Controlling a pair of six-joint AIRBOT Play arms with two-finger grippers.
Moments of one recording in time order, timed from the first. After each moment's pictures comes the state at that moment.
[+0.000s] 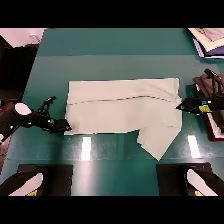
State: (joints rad) left arm 0.05 -1.08 0.60 1.05 -1.10 -1.32; right arm -0.27 -0.95 0.91 -1.09 1.34 1.36
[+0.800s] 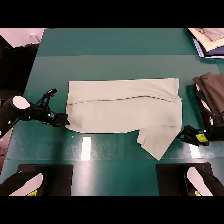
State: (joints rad) left arm 0.01 -1.08 0.70 1.05 -1.13 -1.34; right arm -0.53 -0.85 0.49 -1.17 1.40 1.38
